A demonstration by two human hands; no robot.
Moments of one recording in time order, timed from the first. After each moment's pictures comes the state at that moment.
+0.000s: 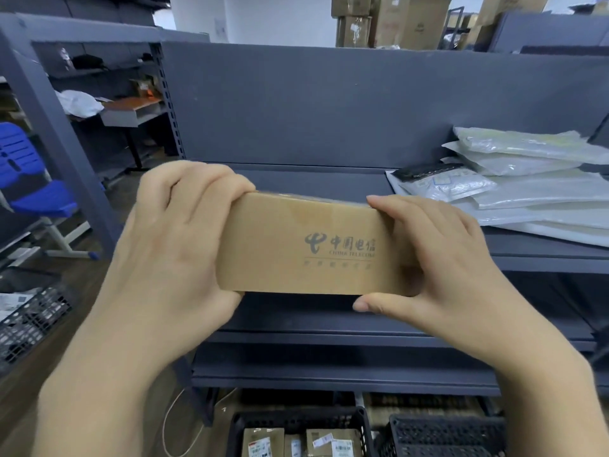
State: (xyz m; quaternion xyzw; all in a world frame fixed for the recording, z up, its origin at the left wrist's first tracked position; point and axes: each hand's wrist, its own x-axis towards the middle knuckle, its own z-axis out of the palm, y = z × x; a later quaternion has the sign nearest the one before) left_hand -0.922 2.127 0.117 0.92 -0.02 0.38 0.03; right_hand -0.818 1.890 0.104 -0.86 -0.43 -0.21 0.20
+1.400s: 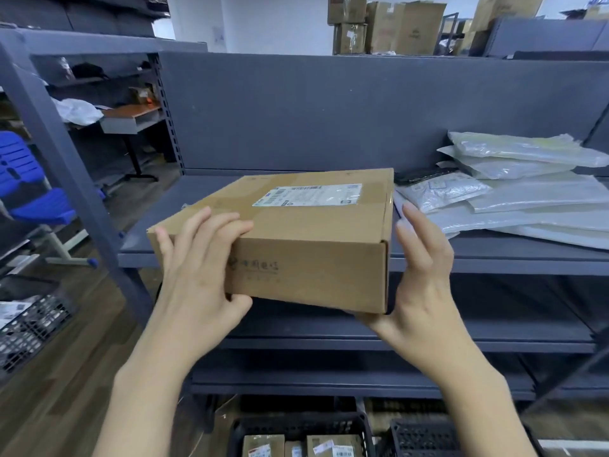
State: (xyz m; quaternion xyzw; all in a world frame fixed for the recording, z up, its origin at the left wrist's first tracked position) left_hand -0.896 2.138 0.062 0.94 0.02 0.31 0.13; right_hand -0.802 1.903 0.044 -0.77 -0.41 -0.36 0.33
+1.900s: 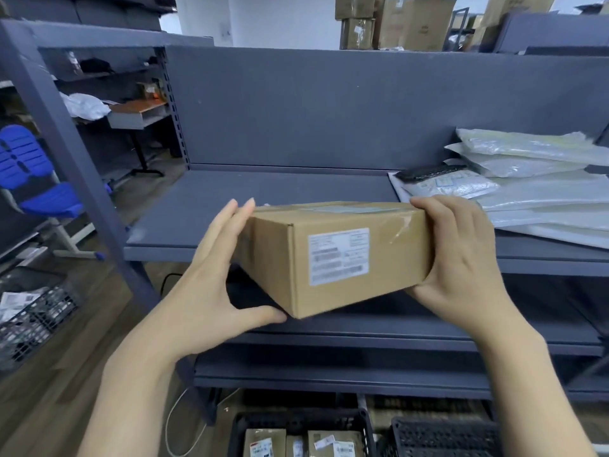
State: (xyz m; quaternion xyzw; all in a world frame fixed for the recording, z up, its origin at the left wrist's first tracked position) left_hand -0.906 2.133 0.071 0.92 0.00 0.18 0.35; right_hand -0.759 1.878 0.062 -0.83 -0.38 -0.36 0.21
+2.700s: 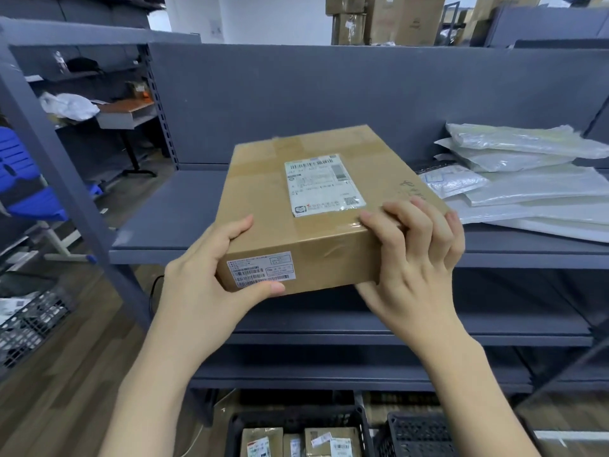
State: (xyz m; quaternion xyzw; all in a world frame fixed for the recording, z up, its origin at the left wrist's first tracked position) left_hand -0.897 2.105 0.069 0.88 0.08 0.33 0.35; right_hand -0.788 1.910 0.048 -0.81 -0.30 -0.48 0.15
